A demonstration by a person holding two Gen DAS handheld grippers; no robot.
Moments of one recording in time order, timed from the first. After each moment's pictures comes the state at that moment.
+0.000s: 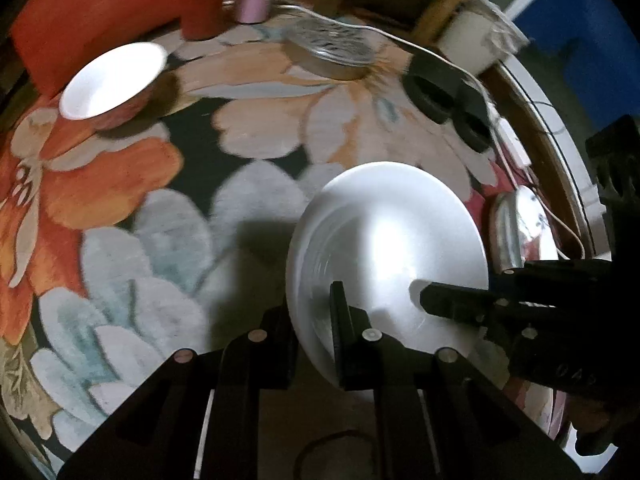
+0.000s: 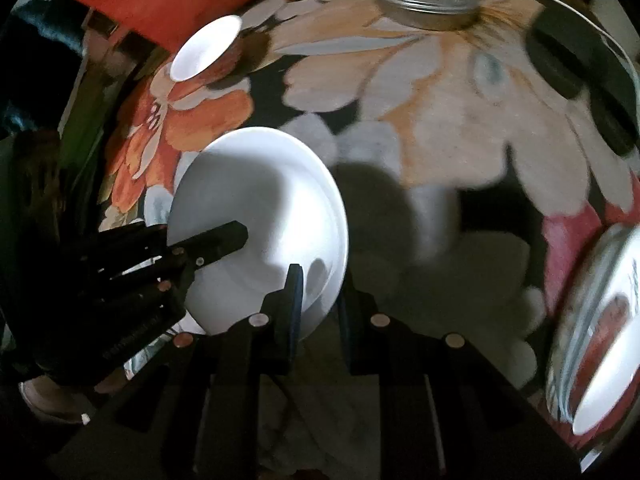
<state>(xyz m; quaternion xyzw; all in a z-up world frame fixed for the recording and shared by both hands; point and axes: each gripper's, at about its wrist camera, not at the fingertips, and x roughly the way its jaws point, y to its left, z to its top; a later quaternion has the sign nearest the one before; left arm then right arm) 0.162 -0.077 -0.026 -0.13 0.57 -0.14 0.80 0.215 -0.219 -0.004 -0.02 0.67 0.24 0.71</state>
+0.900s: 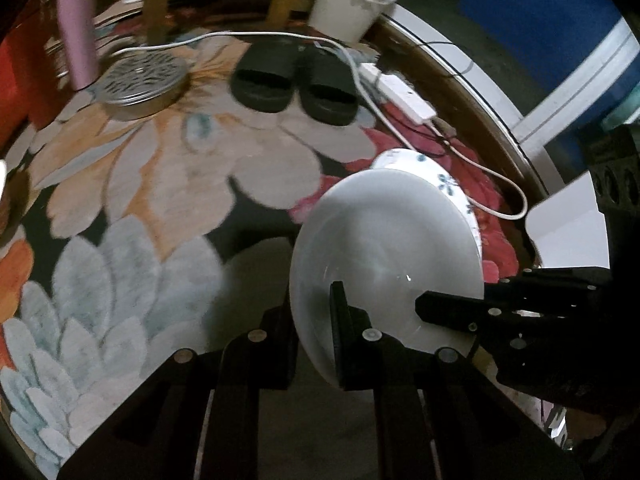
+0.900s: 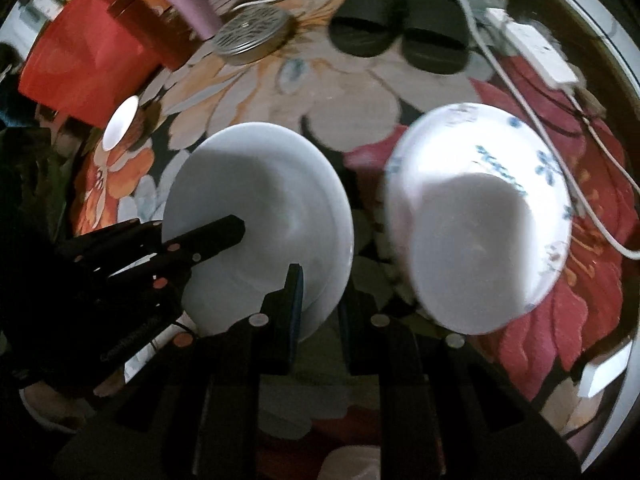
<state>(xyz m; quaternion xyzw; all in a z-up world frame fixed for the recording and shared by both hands) 0.166 -0.242 0.013 -0.05 0.54 -0.27 0.80 0.181 -0.373 0.040 0.05 0.64 0.10 0.76</state>
